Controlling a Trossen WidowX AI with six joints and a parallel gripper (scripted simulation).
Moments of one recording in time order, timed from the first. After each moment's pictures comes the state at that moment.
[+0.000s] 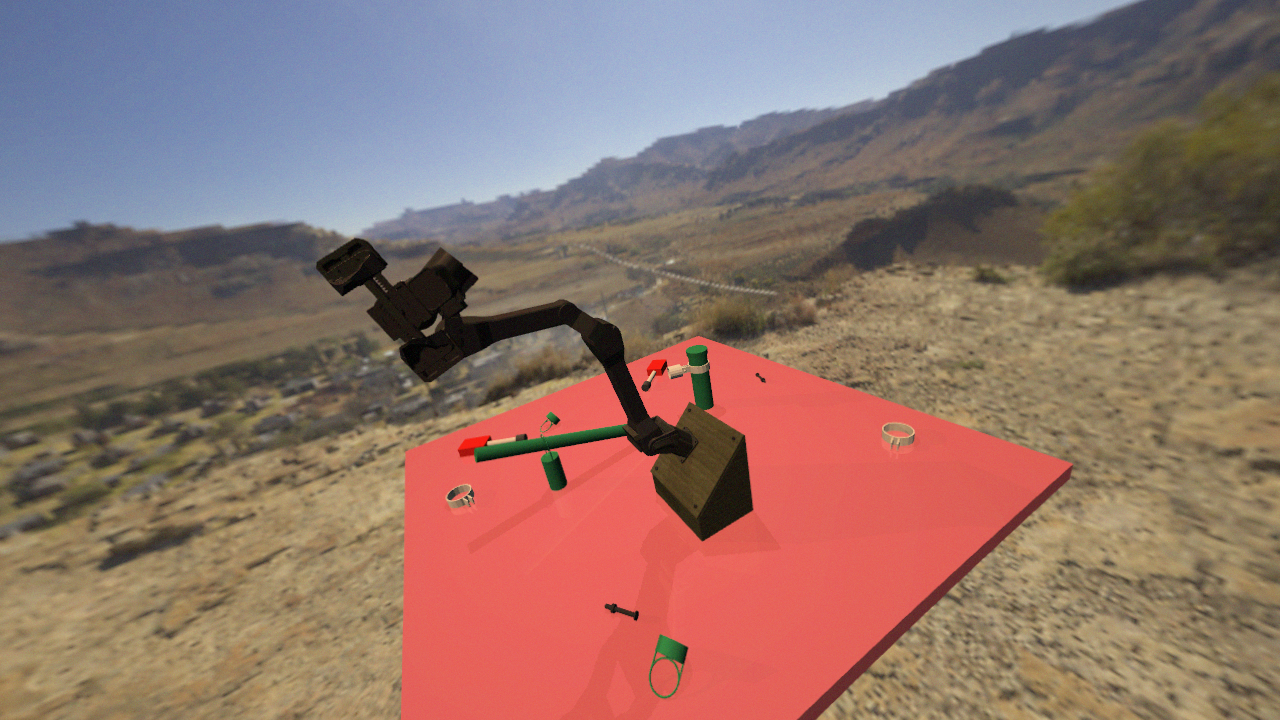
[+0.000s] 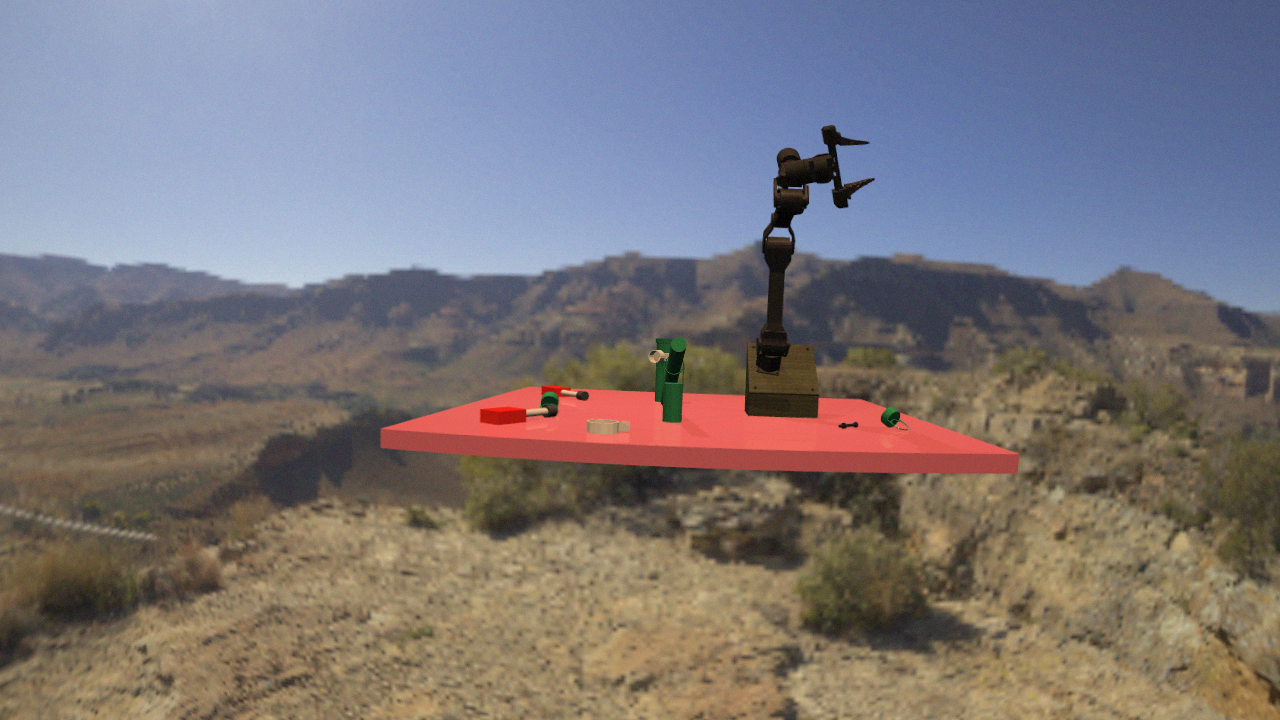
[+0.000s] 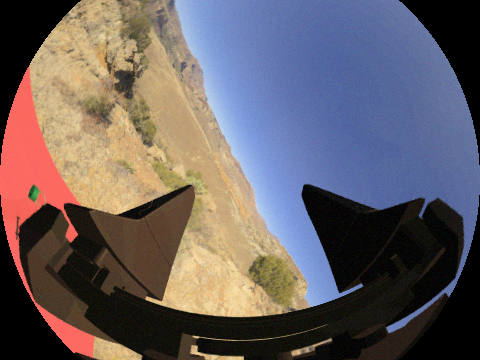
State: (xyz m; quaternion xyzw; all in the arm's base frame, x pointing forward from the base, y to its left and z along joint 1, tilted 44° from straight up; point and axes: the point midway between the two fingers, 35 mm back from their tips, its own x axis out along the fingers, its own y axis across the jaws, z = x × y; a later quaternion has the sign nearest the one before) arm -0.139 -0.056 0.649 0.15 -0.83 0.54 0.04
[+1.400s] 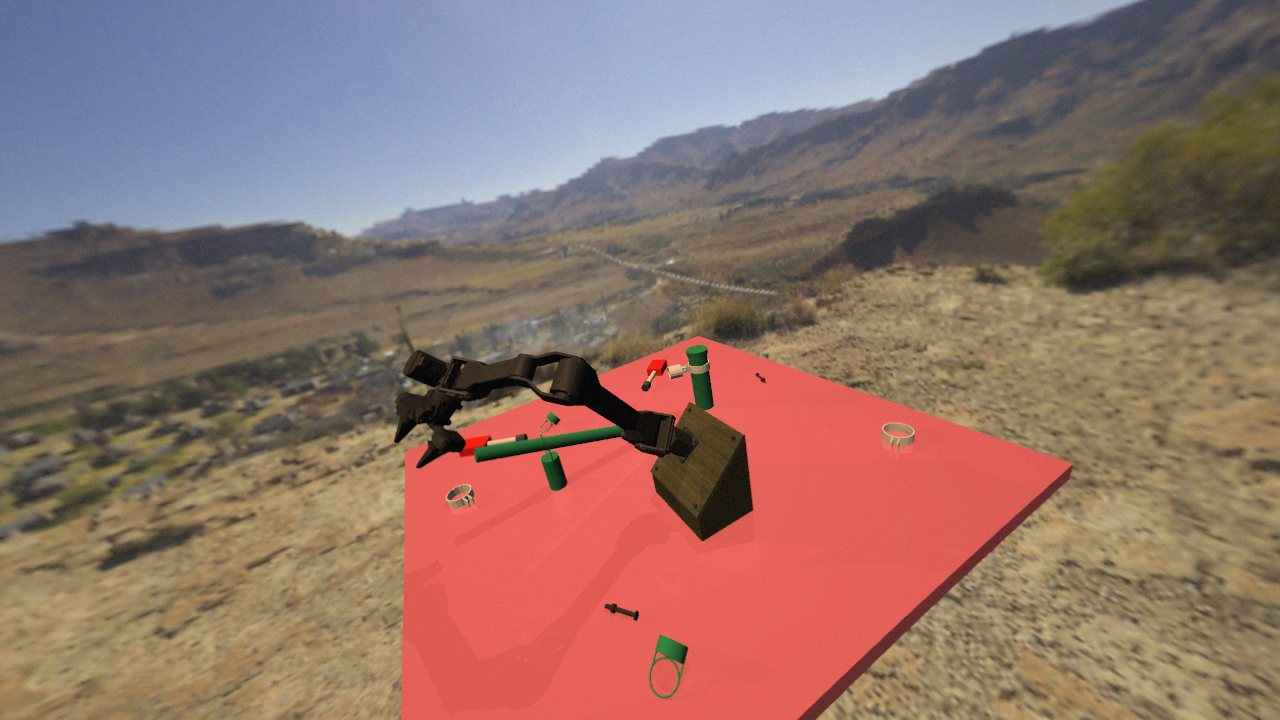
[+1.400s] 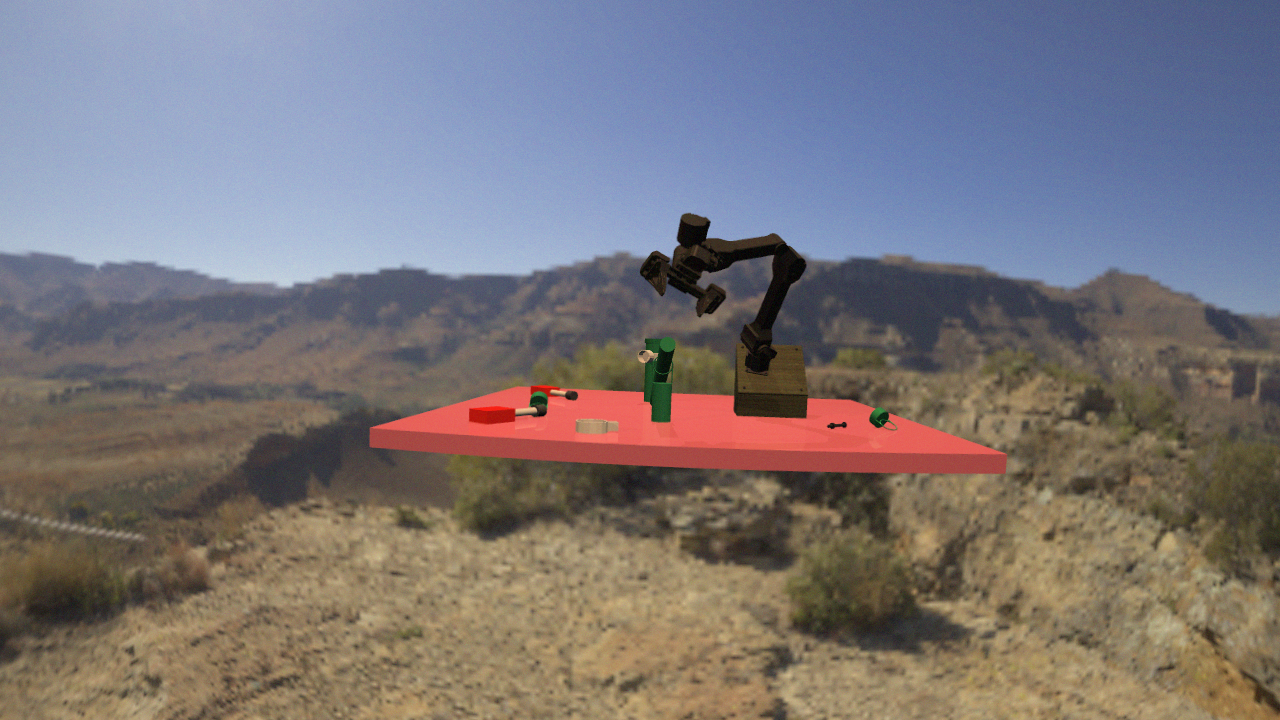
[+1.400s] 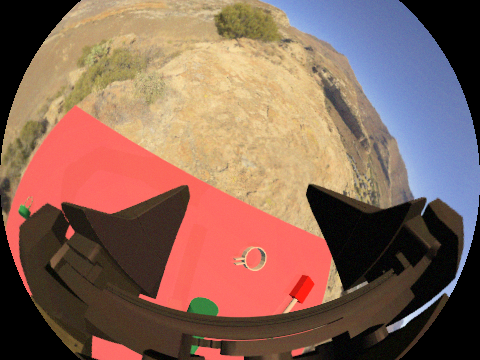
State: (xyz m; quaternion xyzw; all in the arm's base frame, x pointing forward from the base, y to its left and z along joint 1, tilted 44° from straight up) arm 0.161 0.298 0.481 -0.15 -0.25 0.72 0.63
